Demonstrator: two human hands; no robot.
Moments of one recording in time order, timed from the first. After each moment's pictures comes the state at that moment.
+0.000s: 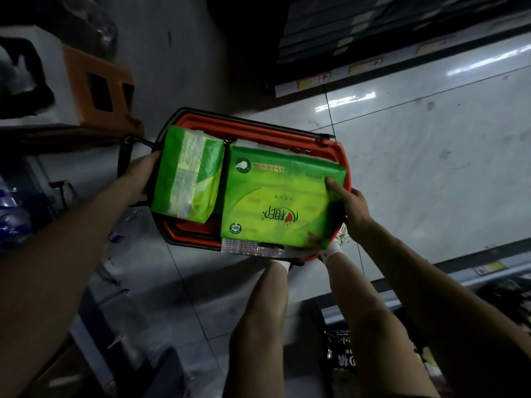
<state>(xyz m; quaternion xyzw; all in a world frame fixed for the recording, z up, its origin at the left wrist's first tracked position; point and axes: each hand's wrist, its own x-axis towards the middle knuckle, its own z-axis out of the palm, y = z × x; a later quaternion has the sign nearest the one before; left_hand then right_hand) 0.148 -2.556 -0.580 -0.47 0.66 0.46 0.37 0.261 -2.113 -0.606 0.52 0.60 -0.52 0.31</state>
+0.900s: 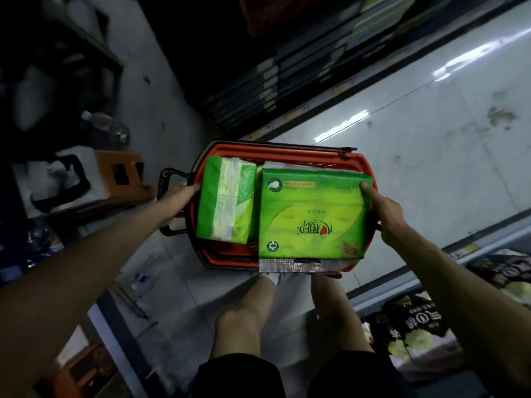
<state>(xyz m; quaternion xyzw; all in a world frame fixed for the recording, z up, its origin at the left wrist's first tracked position) 0.113 -2.366 -0.419 -0.27 0.79 0.31 0.46 0.272 -1.920 -0.408 0.56 0.54 -0.60 0.19</state>
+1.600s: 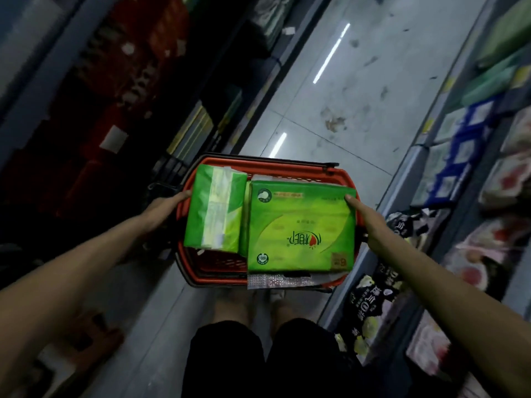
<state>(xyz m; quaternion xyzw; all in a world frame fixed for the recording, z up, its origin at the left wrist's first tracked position) -0.005 -1.927 -0.253 -0.05 0.83 0.26 0.50 0.376 -1.618 -0.276 0.71 0.35 -0.61 0.02</state>
